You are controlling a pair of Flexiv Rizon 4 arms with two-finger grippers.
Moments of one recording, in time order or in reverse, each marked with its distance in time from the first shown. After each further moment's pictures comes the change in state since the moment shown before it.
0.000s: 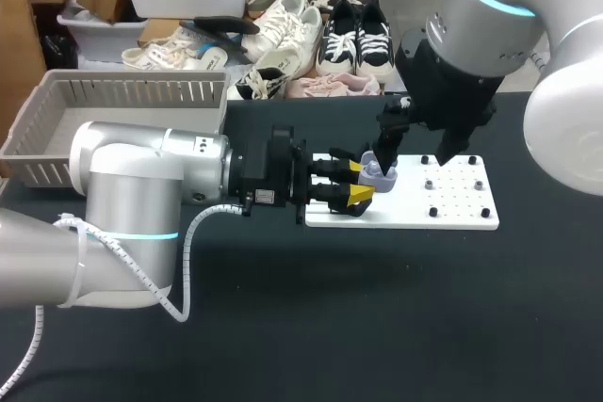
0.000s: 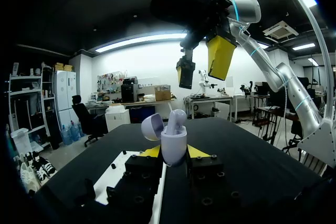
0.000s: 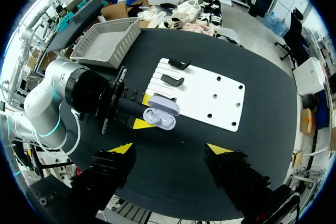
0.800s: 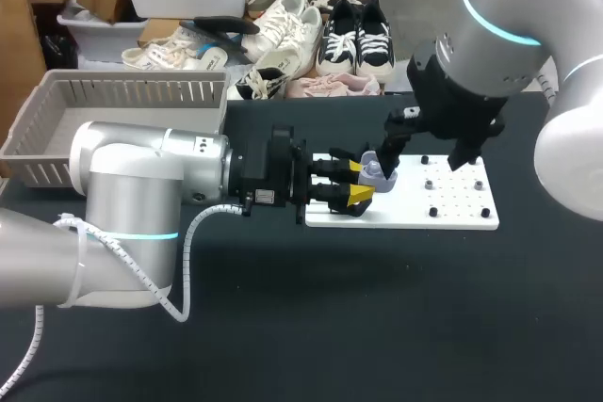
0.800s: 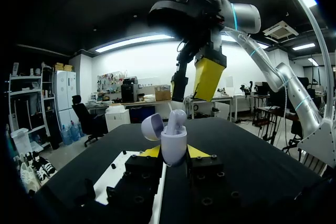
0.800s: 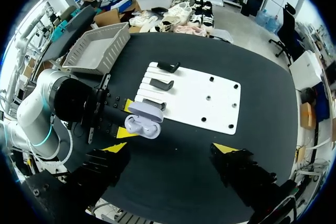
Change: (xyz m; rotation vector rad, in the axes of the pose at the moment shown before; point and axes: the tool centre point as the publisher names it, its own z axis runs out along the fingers) left arm 0.000 0.000 0.000 0.000 0.000 0.000; right arm -0.005 -0.021 0.022 0.018 -0.039 0.061
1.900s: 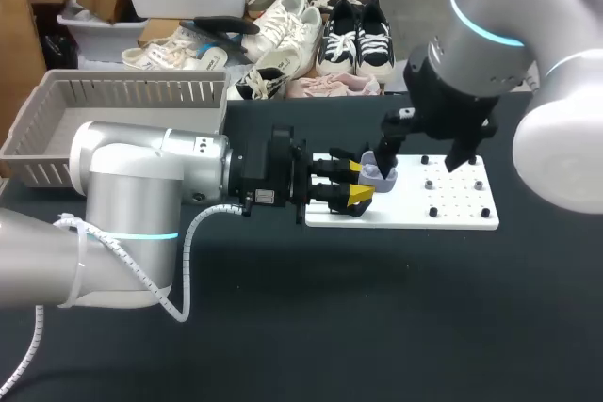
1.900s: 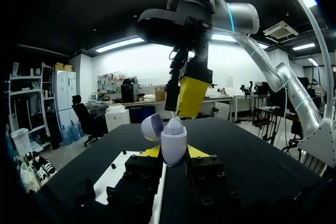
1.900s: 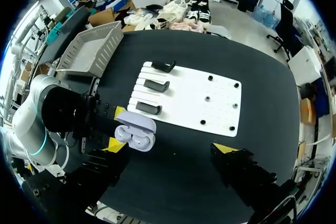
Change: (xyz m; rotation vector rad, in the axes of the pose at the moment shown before) left arm 0.000 0.000 0.000 0.000 0.000 0.000; right arm -0.010 -0.004 0.018 0.009 0.021 0.026
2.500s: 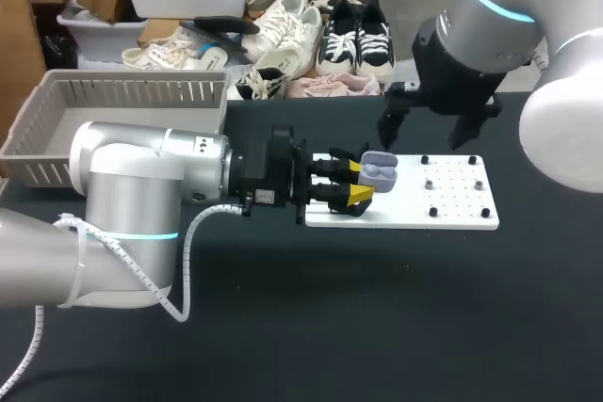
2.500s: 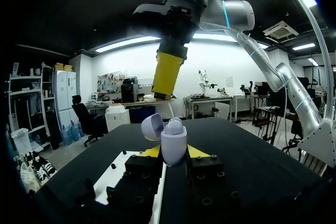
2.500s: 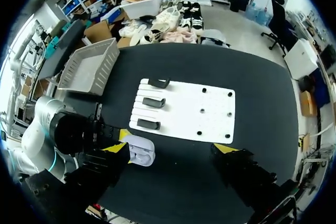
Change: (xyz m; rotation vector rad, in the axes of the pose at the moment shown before) left arm 0.000 0.000 0.000 0.000 0.000 0.000; right arm -0.029 -0.007 -0.021 -0.011 -0.062 0.092
